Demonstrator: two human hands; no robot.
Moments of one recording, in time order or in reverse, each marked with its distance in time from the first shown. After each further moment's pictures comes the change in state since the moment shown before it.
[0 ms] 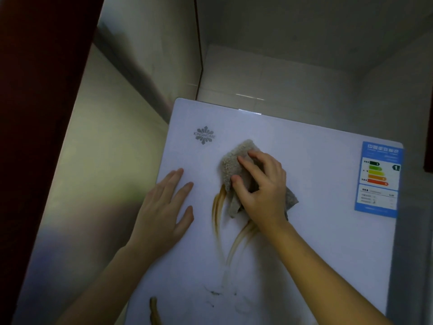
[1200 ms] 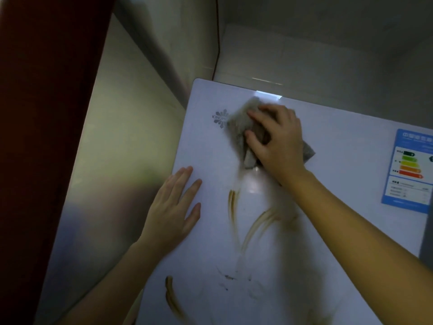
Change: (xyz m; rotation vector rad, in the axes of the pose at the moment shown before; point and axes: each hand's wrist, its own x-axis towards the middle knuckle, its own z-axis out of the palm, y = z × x) left_hand -0.034 -0.011 0.016 0.017 0.109 0.045; right_hand 0.070 0.008 0.016 -0.095 -0.117 -0.167
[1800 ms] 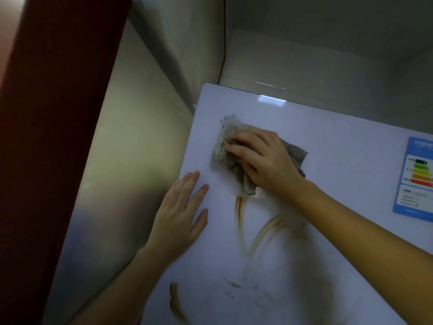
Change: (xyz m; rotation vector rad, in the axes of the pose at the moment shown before) left_hand -0.001 0.002 0.002 -0.012 0.025 -0.007; right_hand -0.010 -0.012 0.019 -0.016 -0.055 -0.544
